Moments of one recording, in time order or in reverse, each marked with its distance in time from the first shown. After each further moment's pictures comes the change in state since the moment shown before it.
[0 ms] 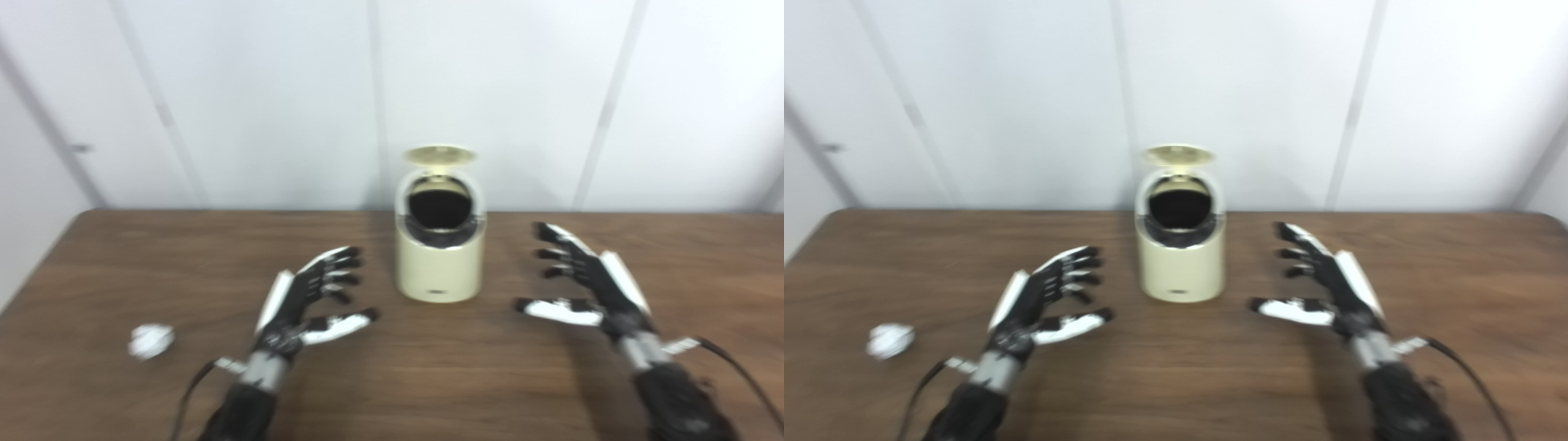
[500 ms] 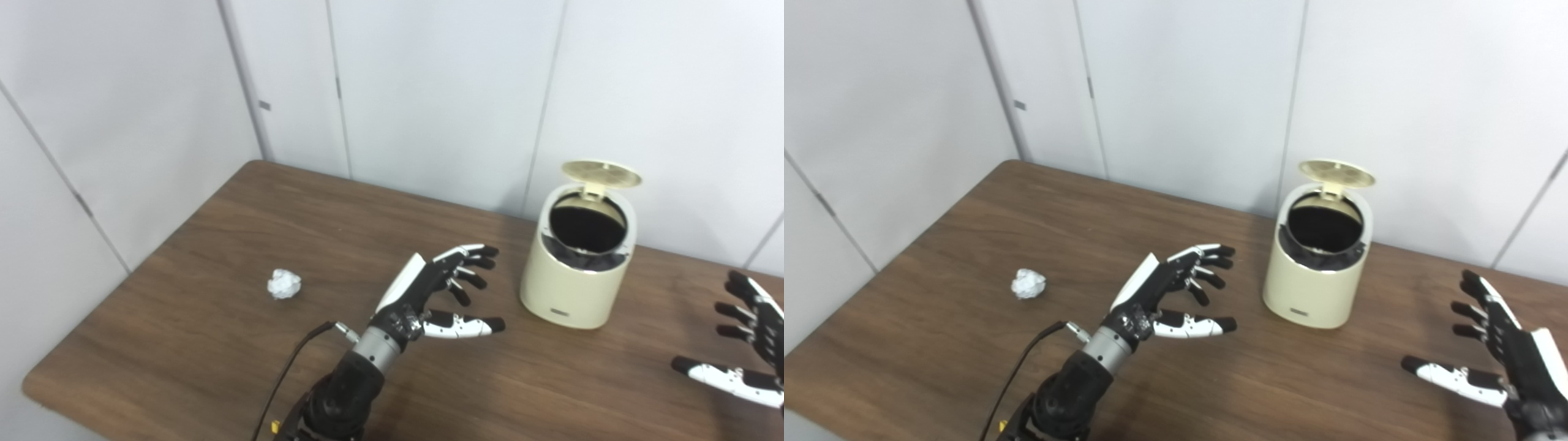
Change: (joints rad) left arm 0.085 -0.013 -0.019 -0.186 0.139 0.149 0.002; right arm 0.004 -0.034 -0.005 -0.058 0.028 0.087 0.031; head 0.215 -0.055
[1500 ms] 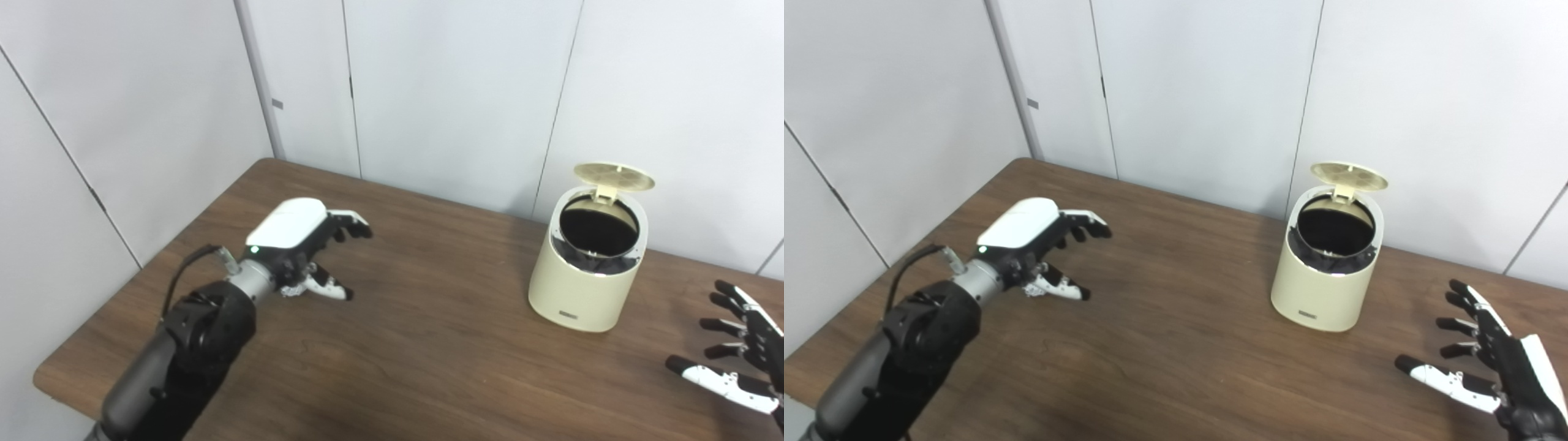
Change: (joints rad) left arm 0.026 0.515 0.159 -0.250 0.371 0.242 -0.306; right arm -0.001 0.012 0.012 0.027 -0.046 -0.026 0.003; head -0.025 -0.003
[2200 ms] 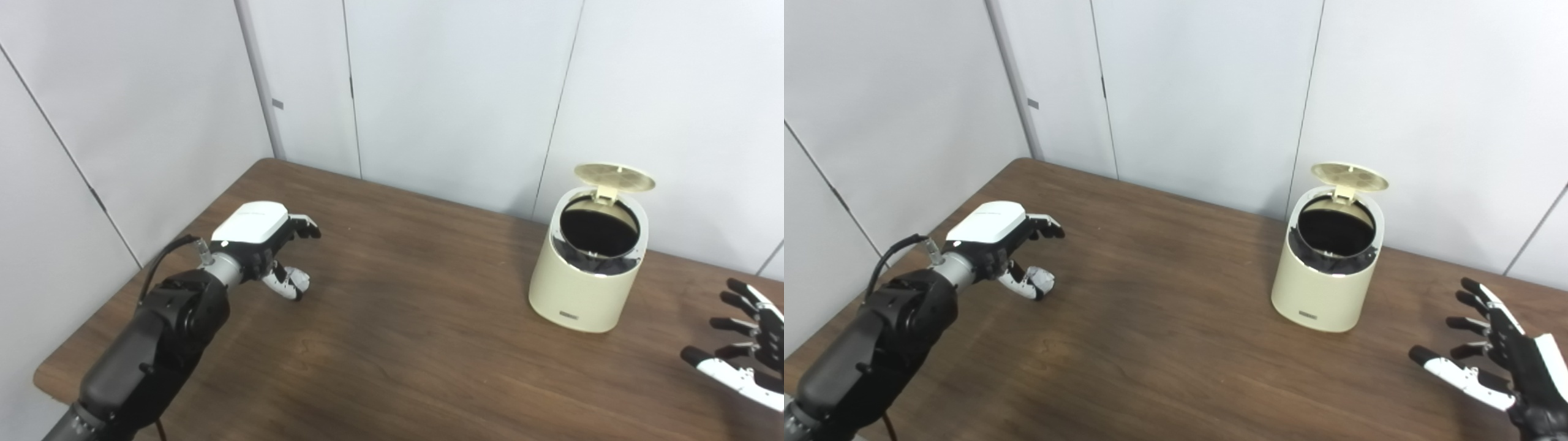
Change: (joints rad) left arm 0.010 0.081 0.003 0.196 0.104 -0.004 -0.023; right arm -0.013 -0.008 -0.020 0.022 0.019 -0.013 0.000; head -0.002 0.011
